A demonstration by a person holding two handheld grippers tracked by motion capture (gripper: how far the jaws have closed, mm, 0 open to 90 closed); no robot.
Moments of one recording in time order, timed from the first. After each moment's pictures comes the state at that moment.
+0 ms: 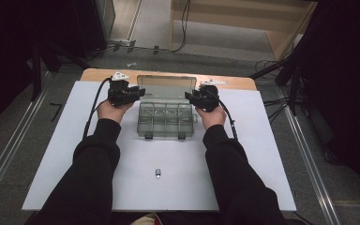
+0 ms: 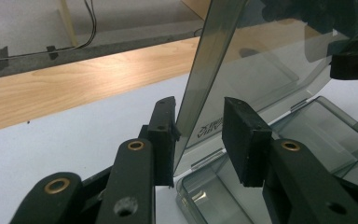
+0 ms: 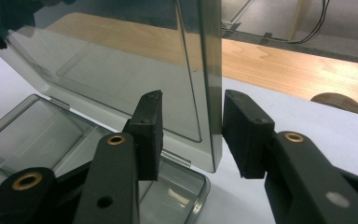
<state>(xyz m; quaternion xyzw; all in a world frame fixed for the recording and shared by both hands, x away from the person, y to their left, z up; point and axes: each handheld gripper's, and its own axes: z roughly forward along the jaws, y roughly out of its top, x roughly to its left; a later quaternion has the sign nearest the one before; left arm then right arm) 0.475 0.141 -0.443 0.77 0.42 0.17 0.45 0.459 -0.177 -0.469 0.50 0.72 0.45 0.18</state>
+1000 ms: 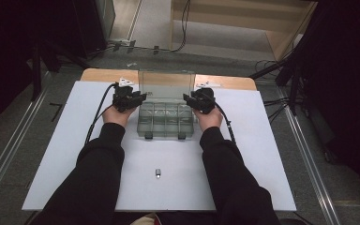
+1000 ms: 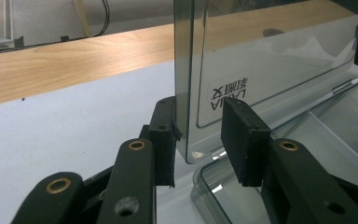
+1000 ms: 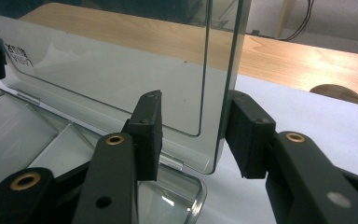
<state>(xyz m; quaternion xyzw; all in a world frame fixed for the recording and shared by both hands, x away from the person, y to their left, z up) 0.481 0.134 -0.474 0.77 0.44 0.18 0.43 0.466 -0.168 -0.487 0.51 0.71 0.43 0.20</state>
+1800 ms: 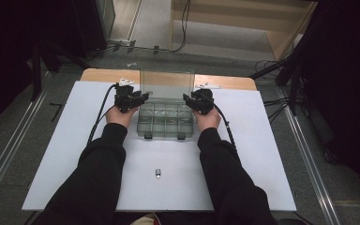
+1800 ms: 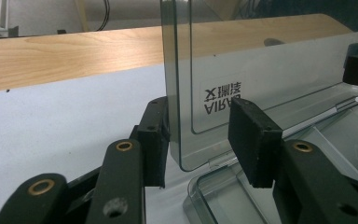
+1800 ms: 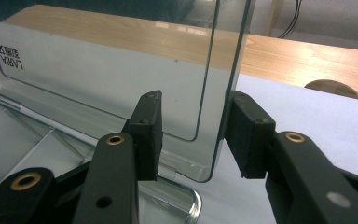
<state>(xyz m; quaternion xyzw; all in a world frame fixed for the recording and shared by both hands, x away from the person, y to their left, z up) 0.486 0.129 -0.481 0.75 0.46 0.17 0.45 0.470 -0.164 -0.495 0.53 0.70 0.43 0.21</state>
